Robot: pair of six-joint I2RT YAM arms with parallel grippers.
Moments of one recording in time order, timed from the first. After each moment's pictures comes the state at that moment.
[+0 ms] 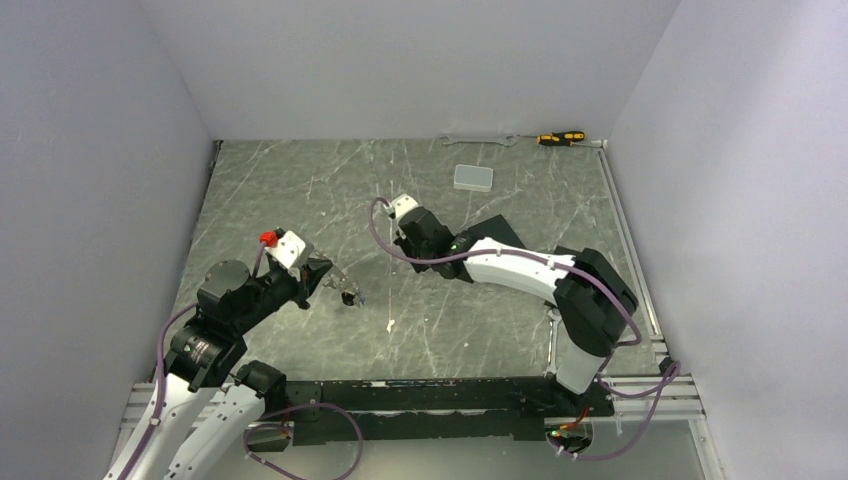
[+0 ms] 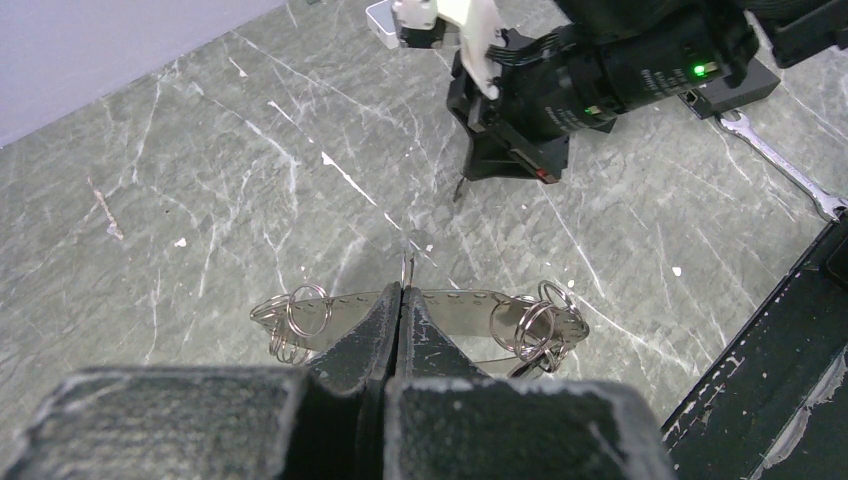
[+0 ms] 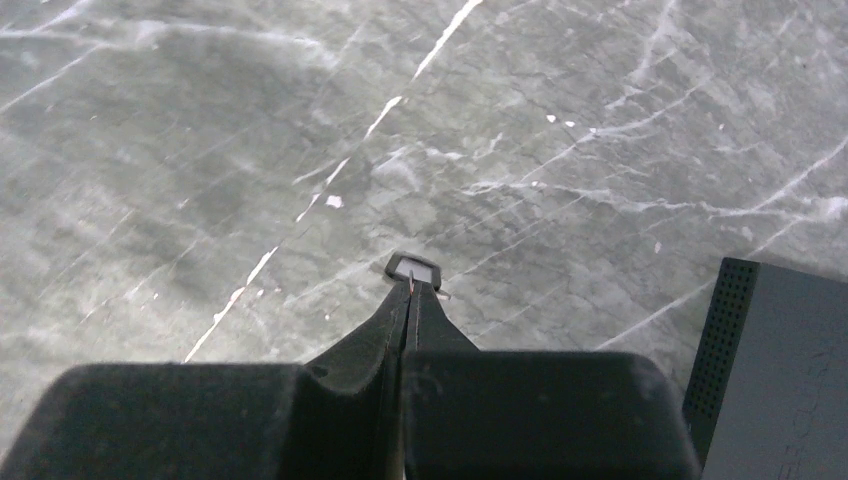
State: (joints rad) left arm -0.44 0.45 0.72 -0.46 0.26 0.07; right arm 0.88 1.71 1.15 -0.22 0.23 0.10
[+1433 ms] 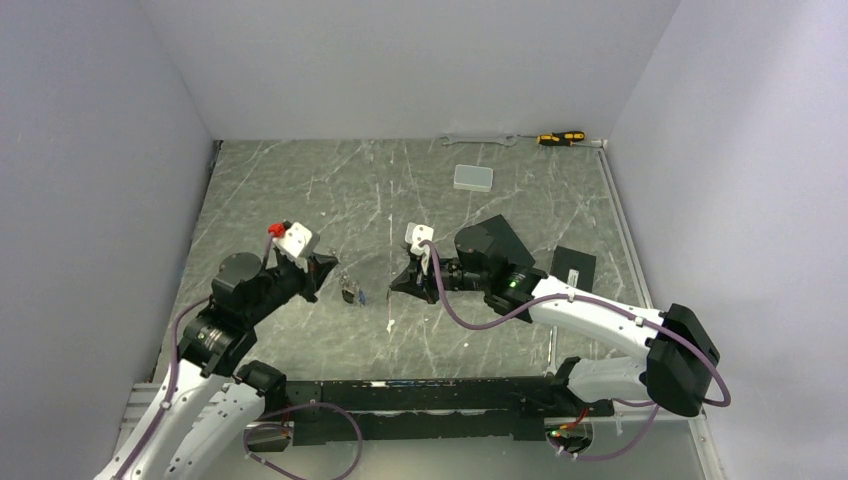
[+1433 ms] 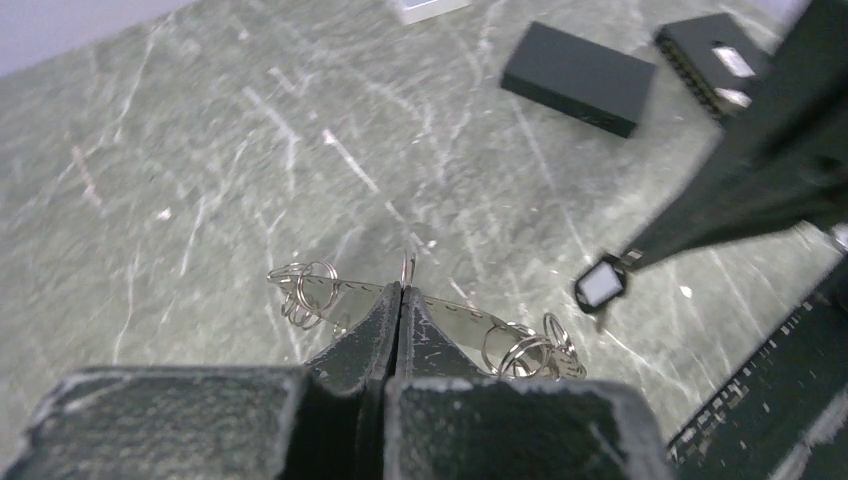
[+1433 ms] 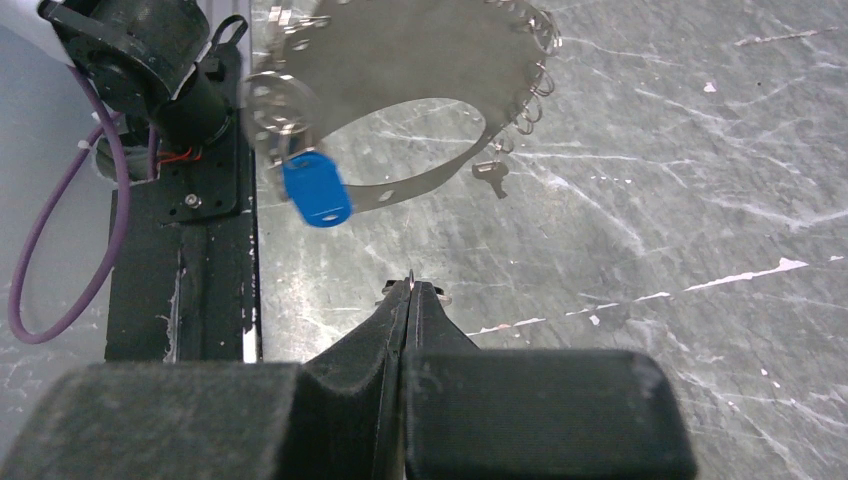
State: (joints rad) left arm -0.44 0.51 0.68 -0.39 0.25 0.01; right arm 0.92 1.24 0.81 0.13 -0.47 -0.10
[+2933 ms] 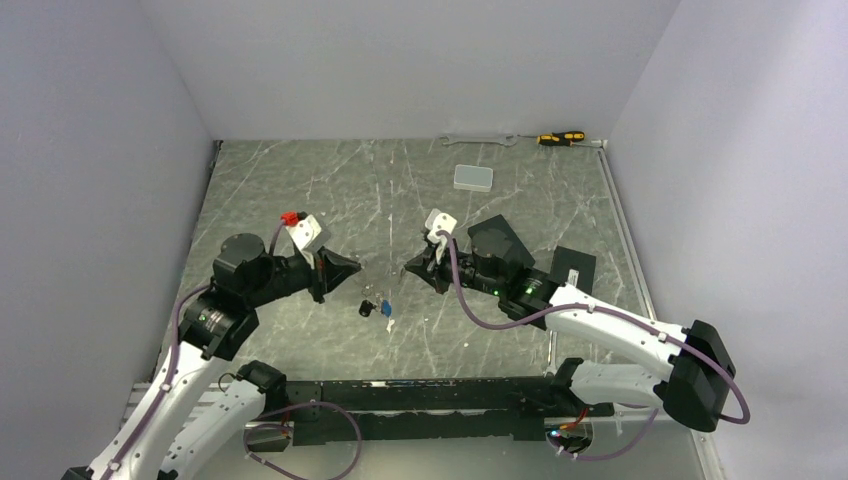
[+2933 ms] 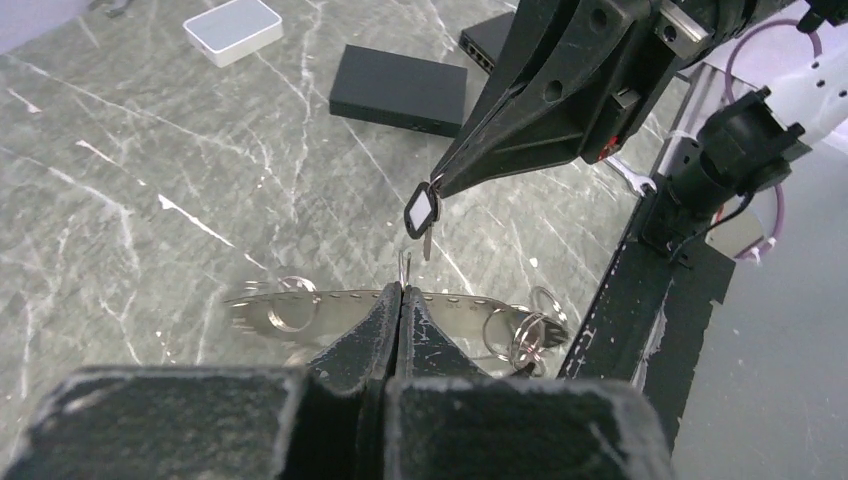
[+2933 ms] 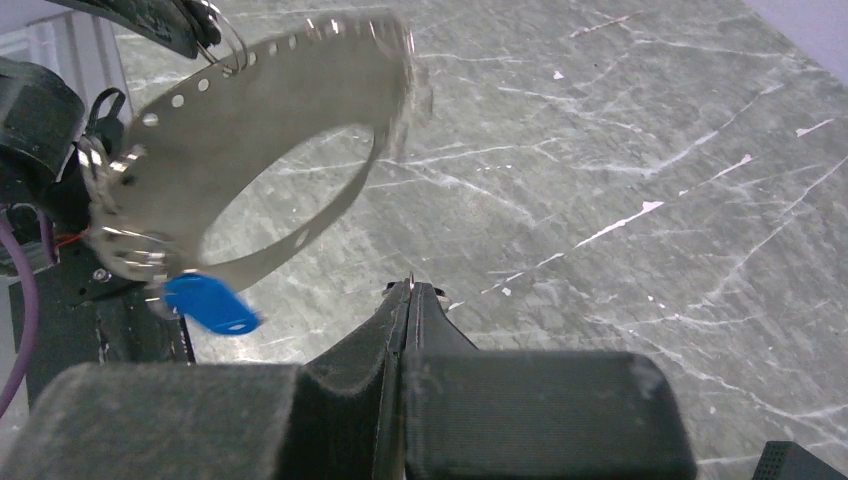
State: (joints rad) left arm -0.44 0.63 0.79 -0.38 0.55 -0.04; right arm 0.92 1.13 0.78 0.13 -0.20 -0.03
